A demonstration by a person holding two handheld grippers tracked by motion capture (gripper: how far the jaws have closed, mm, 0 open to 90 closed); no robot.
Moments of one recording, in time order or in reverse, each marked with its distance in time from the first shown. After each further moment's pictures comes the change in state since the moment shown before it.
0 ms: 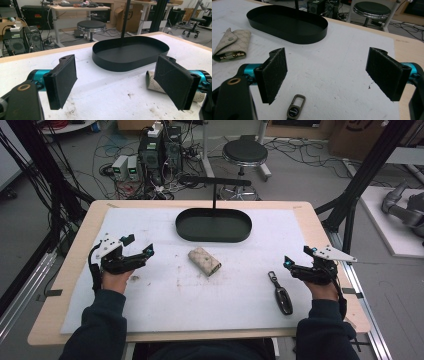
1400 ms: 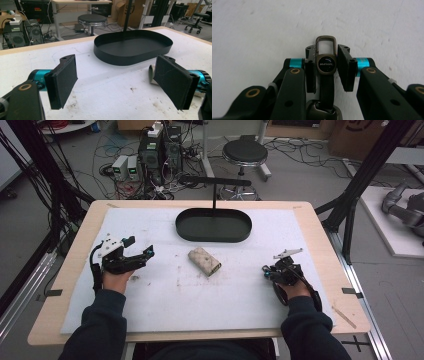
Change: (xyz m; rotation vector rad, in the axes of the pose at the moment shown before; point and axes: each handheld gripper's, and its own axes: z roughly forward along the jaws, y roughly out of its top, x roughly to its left) left arm 0.004 -0.005 0.004 0.040 0.013 -0.017; right arm 0.038 -0.019 0.080 0.482 0.041 -0.067
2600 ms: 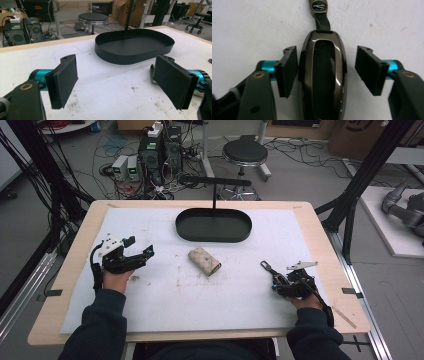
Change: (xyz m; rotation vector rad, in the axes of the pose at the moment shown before) left arm 0.001 -0.001 0.002 0.009 0.002 -0.006; right arm -0.005 -0.044 -0.026 0.003 -0.020 0.087
